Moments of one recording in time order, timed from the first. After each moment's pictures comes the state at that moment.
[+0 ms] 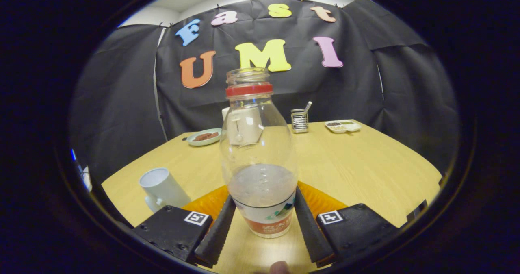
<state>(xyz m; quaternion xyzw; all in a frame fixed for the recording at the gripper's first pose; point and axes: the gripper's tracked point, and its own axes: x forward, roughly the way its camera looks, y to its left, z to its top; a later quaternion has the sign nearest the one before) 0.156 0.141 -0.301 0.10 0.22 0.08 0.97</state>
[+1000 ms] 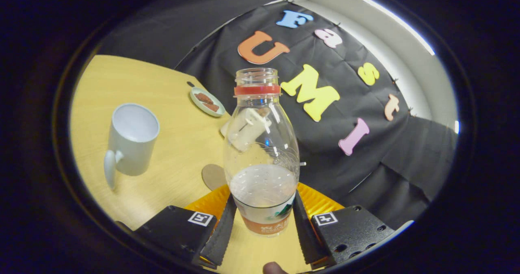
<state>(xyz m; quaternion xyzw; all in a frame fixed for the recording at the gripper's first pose) 0.187 0.175 -0.259 -0.40 0.14 0.07 0.90</state>
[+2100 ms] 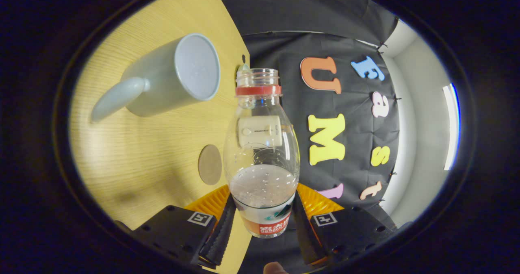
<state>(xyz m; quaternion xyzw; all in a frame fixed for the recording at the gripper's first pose) 0.193 0.207 -0.260 -0.66 0.07 0.10 0.74</state>
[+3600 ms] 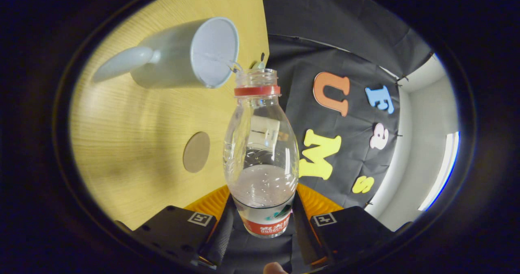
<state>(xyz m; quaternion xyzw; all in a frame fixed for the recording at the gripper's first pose) 0.206 0.212 -0.236 -0.76 0.05 0.10 0.65</state>
